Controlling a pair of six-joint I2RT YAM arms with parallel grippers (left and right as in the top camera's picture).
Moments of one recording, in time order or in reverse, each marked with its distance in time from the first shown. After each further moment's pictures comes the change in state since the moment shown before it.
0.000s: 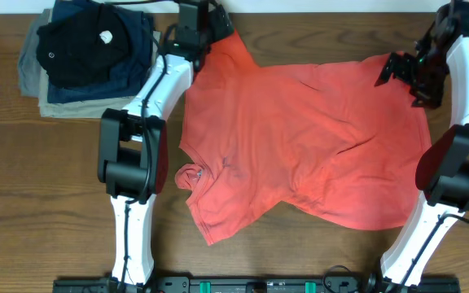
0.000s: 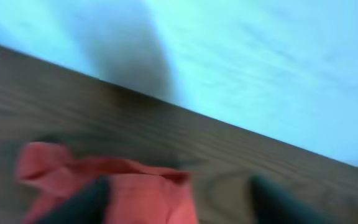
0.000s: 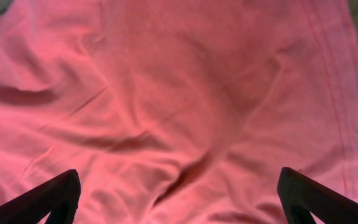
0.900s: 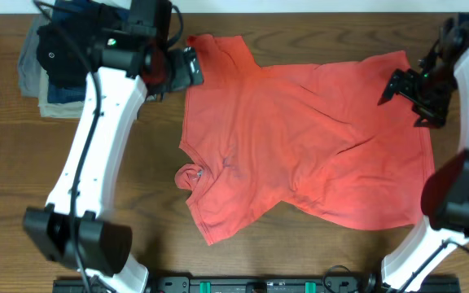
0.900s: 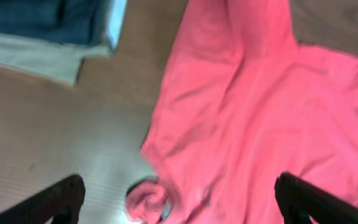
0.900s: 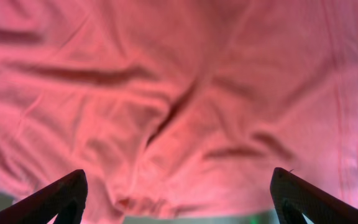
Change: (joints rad) left arm 0.031 -0.537 0.005 -1.155 -0.022 0.134; right arm 0.000 -0.224 -0.170 -0.138 0.003 0.039
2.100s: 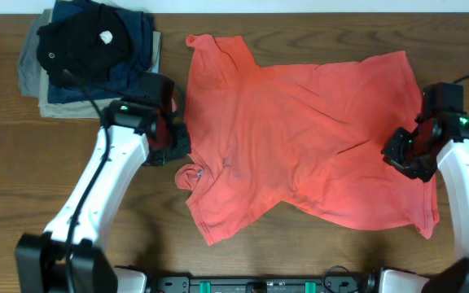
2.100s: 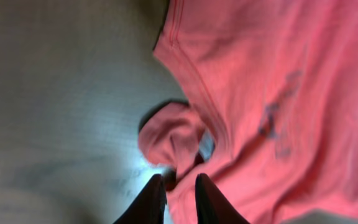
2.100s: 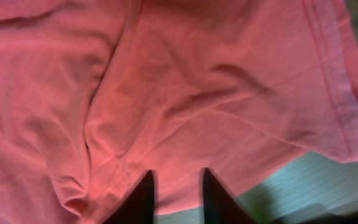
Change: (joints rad) left arm 0.000 -0.213 -0.682 0.258 0.113 0.071; right arm 0.062 -0.545 -0.766 0.381 0.133 0.182
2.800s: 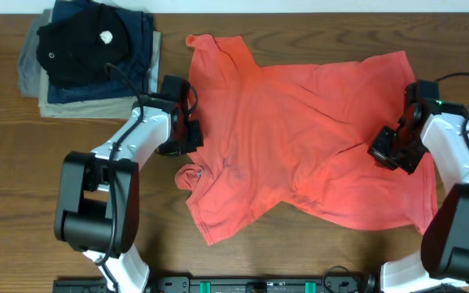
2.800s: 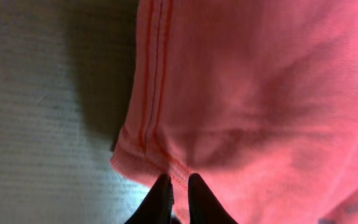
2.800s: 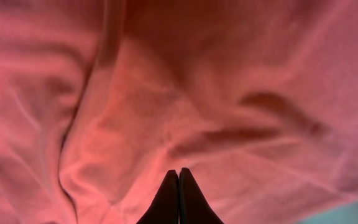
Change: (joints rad) left arm 0.000 0.332 -0.018 0.301 0.032 0.017; right arm 0.000 0.268 -0.001 0.126 -0.034 0.003
